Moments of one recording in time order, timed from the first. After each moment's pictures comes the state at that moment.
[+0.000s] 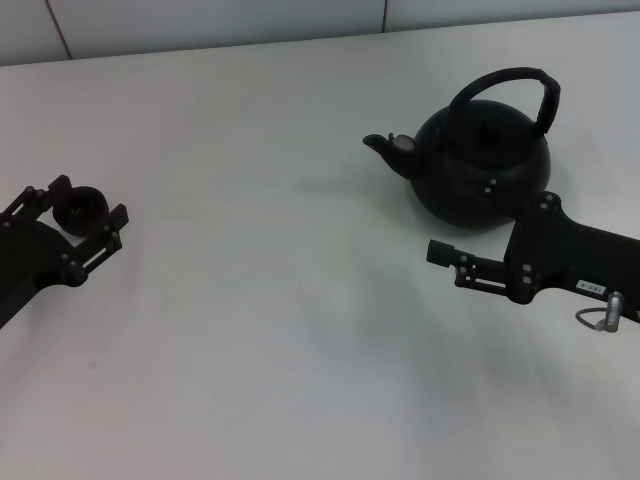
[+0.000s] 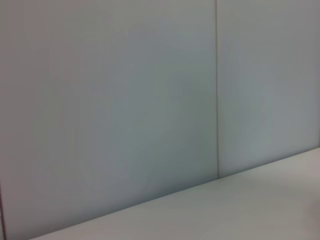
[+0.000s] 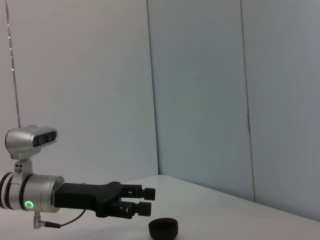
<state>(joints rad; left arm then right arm) -0.46 -2.07 -0.17 0.17 2.23 1.37 -0.52 0.38 2.08 -0.40 -0.43 -1.98 -1.71 0.84</state>
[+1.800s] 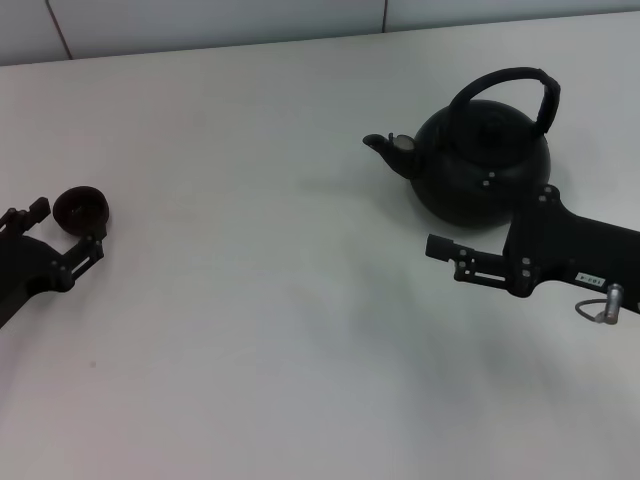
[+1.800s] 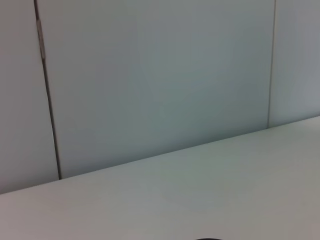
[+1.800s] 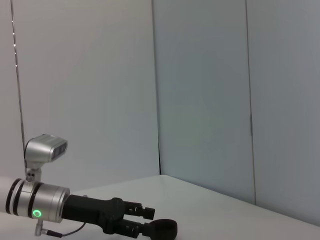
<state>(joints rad) -0.46 -2.07 -0.19 0.13 2.18 1.16 -0.50 0.39 2.08 -0.40 -0.44 -1.98 -1.72 0.84</state>
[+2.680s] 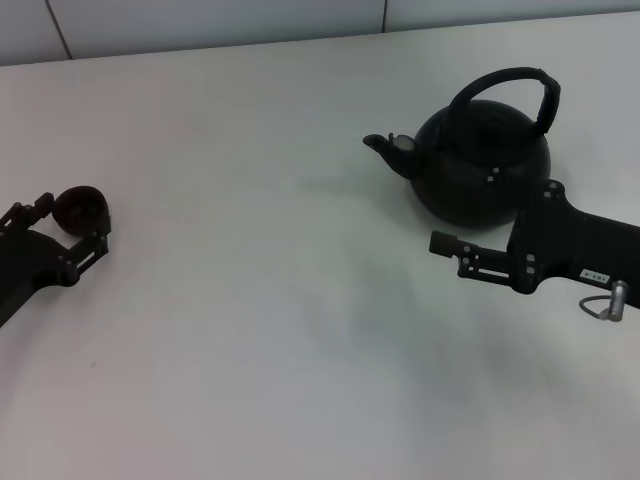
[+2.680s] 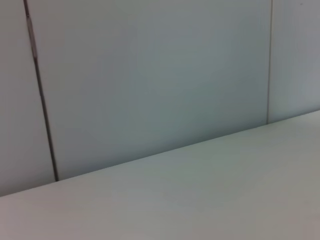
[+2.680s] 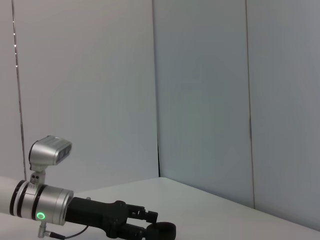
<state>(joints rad) -0.48 -2.07 -0.19 0.12 2.18 1.13 -0.47 0.39 2.08 -0.40 -0.45 -1.98 -1.73 0.84</state>
